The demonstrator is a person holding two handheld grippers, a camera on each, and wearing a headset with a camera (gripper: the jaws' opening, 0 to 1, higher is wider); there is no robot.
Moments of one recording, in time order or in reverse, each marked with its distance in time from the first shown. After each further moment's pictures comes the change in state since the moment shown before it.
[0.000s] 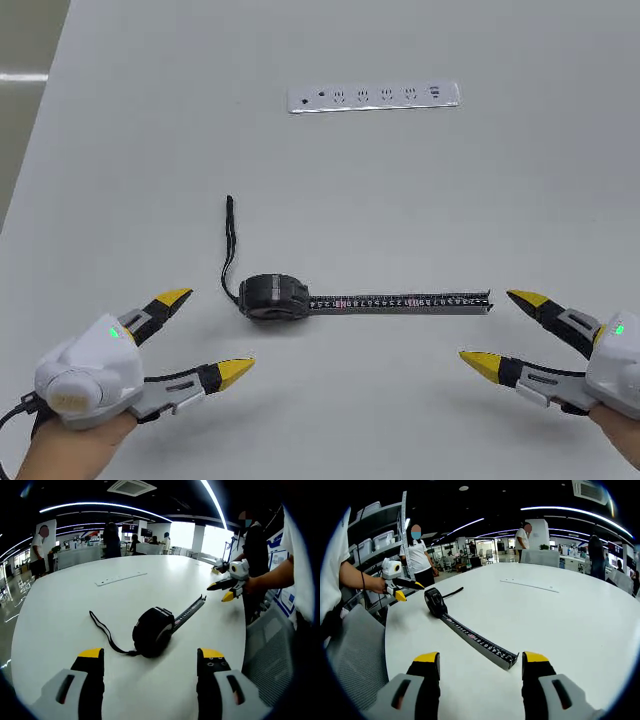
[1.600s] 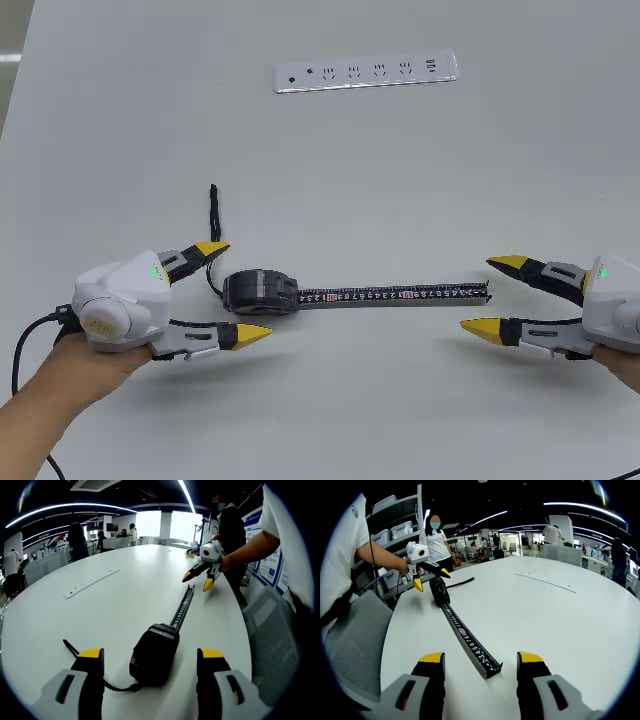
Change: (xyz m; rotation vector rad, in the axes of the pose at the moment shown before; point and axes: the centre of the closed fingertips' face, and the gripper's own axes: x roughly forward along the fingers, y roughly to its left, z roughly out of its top) left arm 0.069 -0.010 0.025 0.202 0.083 -0.226; right arm 0.029 -0.024 -0.004 -0.095 0.072 0.196
